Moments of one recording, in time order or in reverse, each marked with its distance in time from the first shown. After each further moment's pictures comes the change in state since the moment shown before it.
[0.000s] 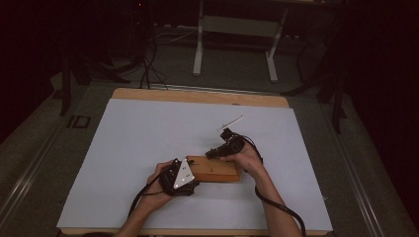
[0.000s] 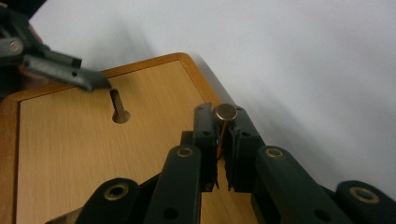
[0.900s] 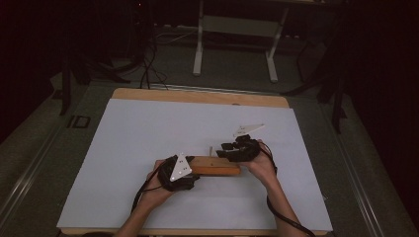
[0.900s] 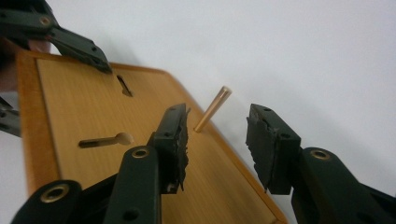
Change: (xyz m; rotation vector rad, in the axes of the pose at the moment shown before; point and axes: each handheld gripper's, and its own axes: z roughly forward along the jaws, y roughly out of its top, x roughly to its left) left arm 0.014 0.006 -0.004 -0.045 -0.006 -0.097; right arm 0.031 -0.032 -0.050 -0.229 -0.243 -0.160
